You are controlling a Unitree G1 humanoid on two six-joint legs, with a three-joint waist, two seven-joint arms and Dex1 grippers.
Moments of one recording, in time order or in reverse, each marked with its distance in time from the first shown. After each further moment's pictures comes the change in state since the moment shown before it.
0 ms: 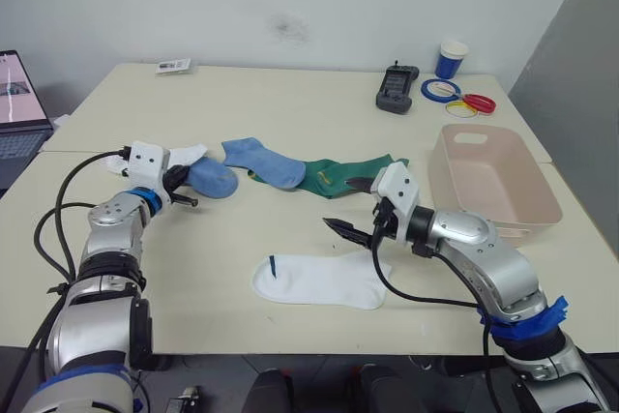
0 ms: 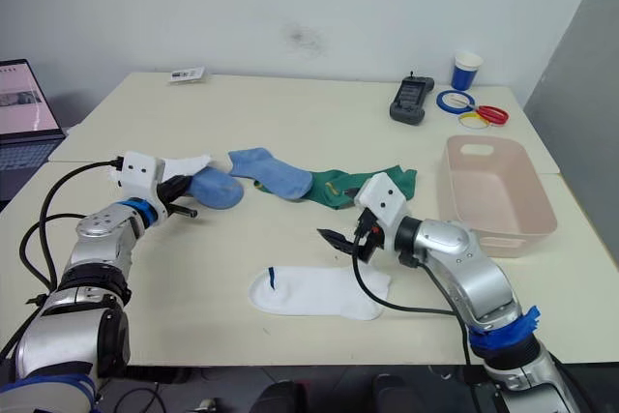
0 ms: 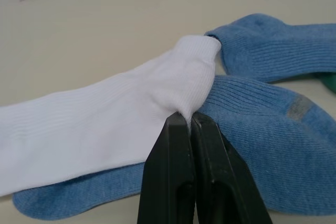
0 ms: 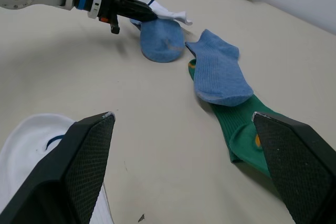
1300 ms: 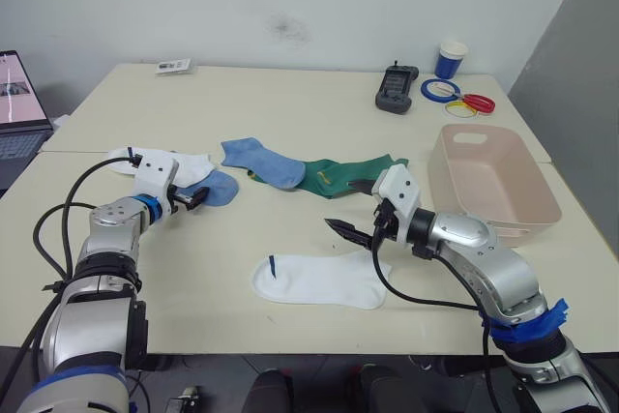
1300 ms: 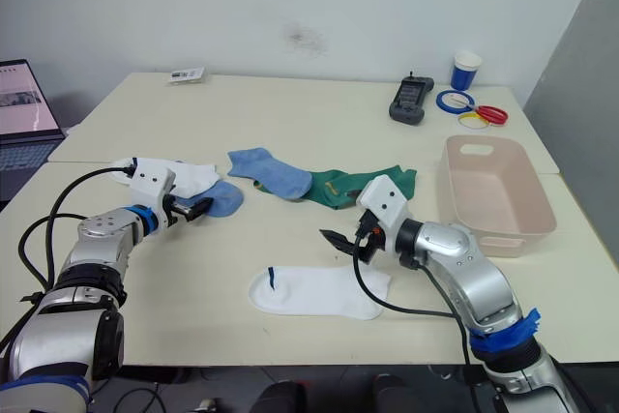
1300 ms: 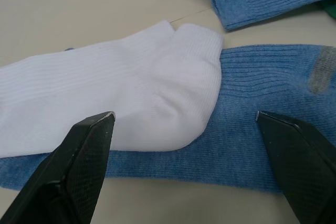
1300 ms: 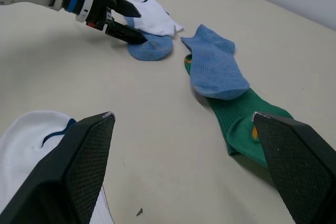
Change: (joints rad) left arm -0.032 0.022 -0.092 0.062 0.089 0.066 -0.017; right arm 0.016 -0.001 -0.001 0.000 -0.001 0.001 -0.020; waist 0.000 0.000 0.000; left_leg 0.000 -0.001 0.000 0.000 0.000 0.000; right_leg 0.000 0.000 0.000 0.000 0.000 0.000
